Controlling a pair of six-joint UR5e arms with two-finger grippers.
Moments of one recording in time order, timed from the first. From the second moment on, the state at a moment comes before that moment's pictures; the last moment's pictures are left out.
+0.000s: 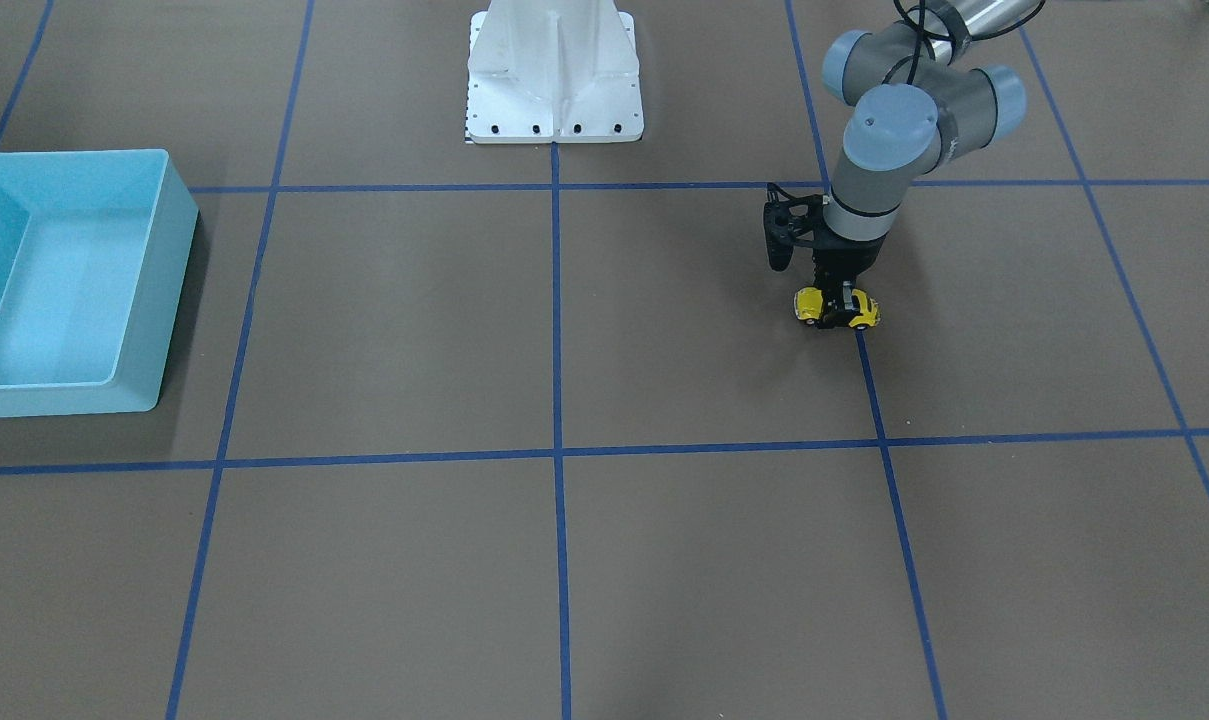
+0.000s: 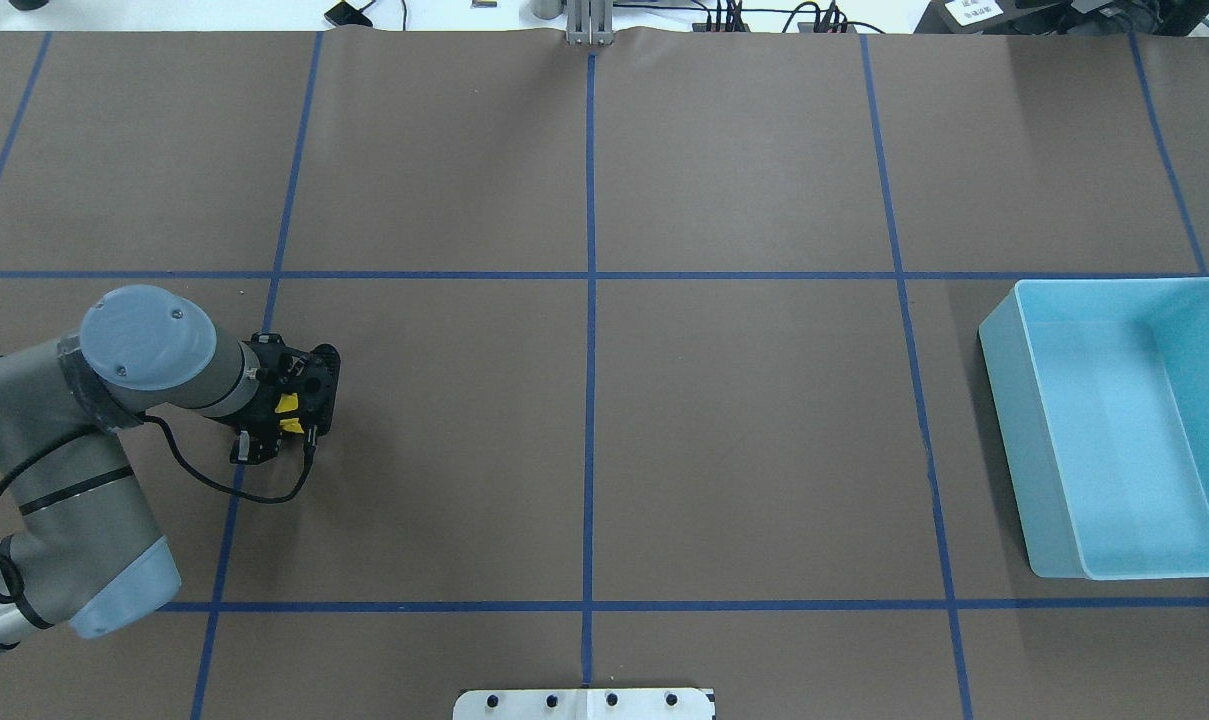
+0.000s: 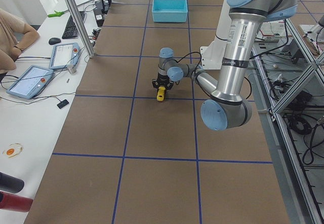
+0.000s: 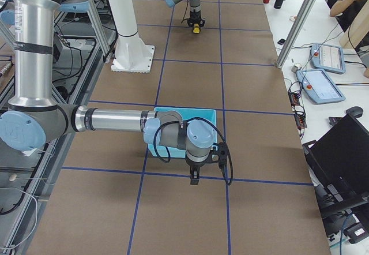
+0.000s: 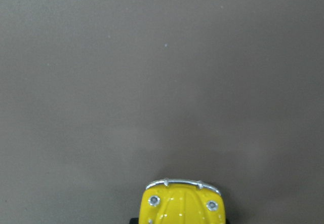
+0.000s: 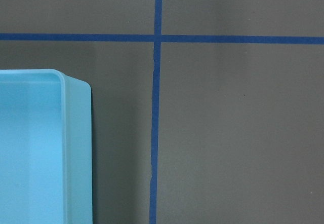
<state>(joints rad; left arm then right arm) -0.58 -1.78 -1.79 -1.81 -1.83 0.49 1.61 -1.68 1.69 -1.67 2.38 -0.11</state>
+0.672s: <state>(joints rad) -0.59 -1.76 -1.80 -1.83 -1.83 0.49 1.61 -1.68 1.69 -1.67 2.38 -0.11</state>
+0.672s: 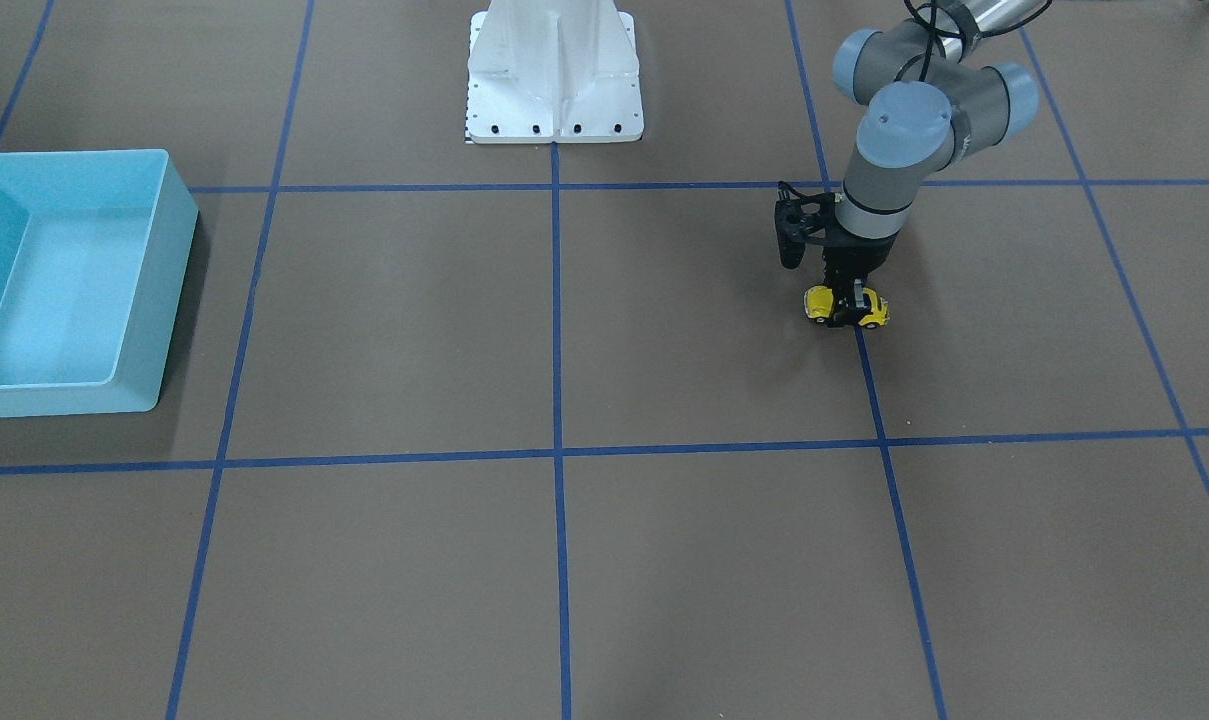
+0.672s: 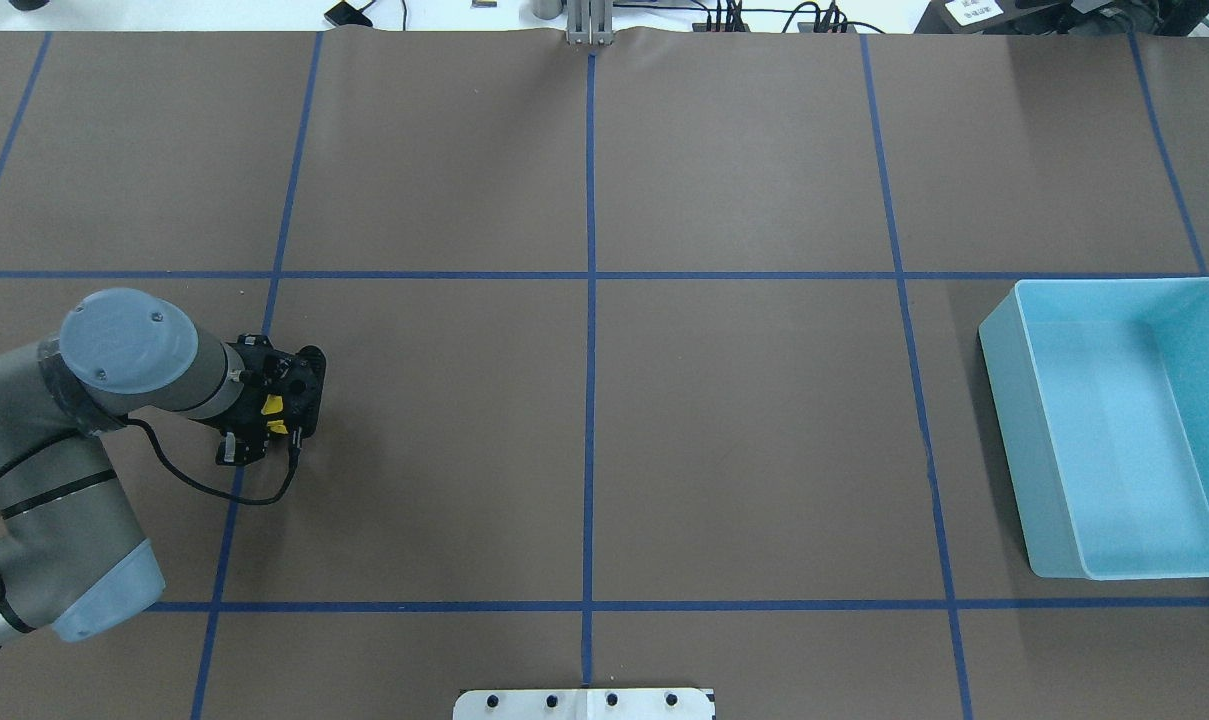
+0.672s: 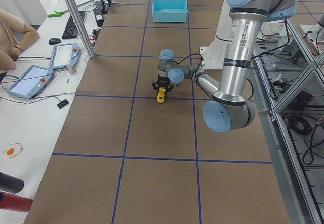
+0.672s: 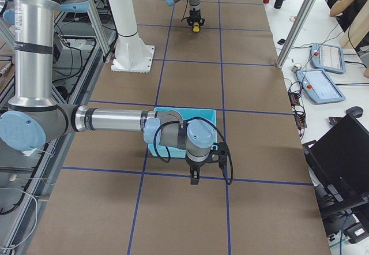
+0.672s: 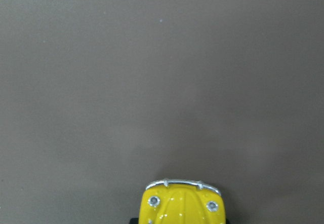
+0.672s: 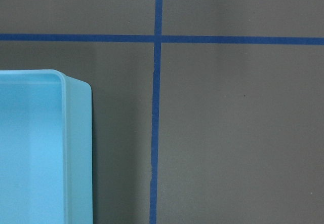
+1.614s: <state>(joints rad) -0.59 -1.72 -1.80 -1.88 -1.83 0.49 1.61 -1.68 1.69 -1.67 2.38 -0.11</state>
